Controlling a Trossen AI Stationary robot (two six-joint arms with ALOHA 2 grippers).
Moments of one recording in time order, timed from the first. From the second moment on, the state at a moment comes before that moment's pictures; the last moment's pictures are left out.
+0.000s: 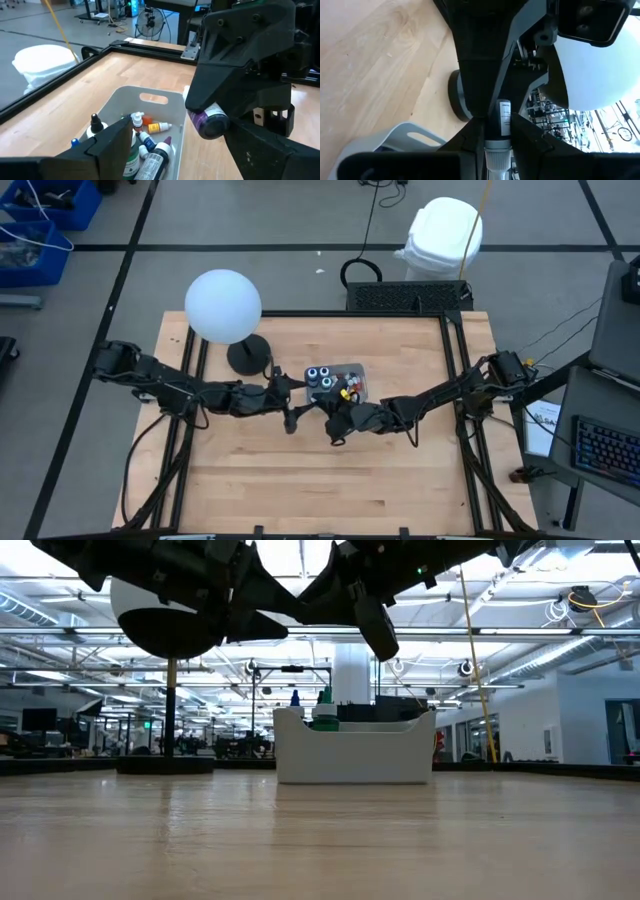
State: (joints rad) left arm -0.19 1.40 0.65 0.49 -0.44 -0.19; right arm 0.27 1.72 0.99 0.44 0.68 -1.01
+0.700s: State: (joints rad) left arm -0.19 1.40 0.65 0.53 -0.39 -0.15; right arm 0.23 1.72 0.99 0.44 0.60 -0.97
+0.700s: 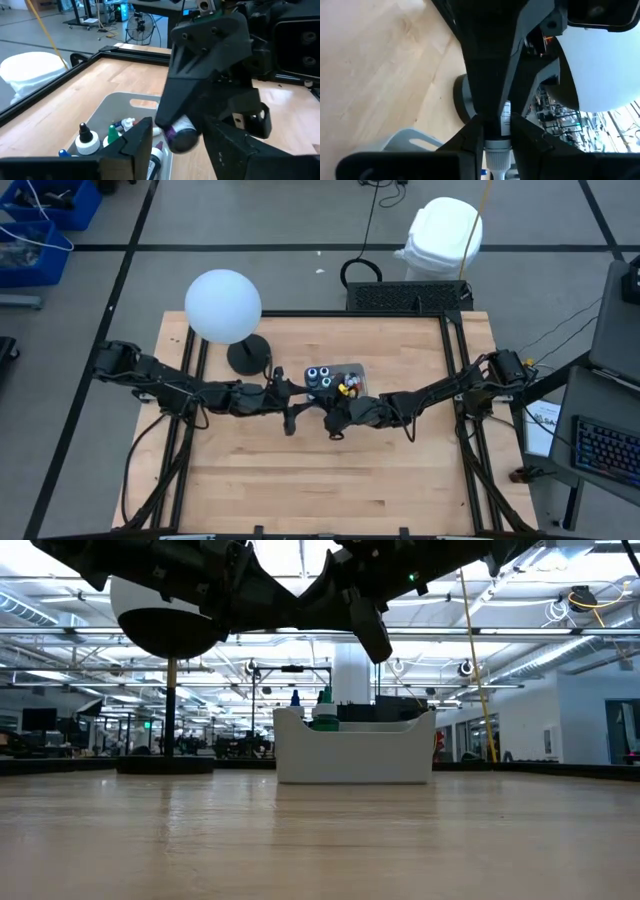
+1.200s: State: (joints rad) left arm -0.19 1.40 0.65 0.51 -0.39 -0.14; right arm 0.22 1.72 0.99 0.45 0.57 -0.96
